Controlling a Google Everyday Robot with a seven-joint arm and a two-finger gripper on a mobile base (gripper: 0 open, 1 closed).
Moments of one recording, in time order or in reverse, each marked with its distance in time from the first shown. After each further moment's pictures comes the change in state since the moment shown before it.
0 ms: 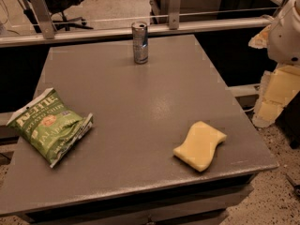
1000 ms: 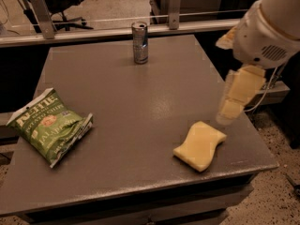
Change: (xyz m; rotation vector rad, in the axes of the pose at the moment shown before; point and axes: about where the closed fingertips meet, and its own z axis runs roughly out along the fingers) arm -0.061 0.007 0.019 -0.037 -0.141 -0.044
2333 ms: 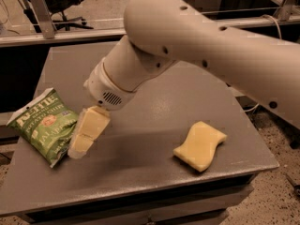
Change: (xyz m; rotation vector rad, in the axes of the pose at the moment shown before) arm -0.244 0.095 0.147 -0.311 -0.434 -0.112
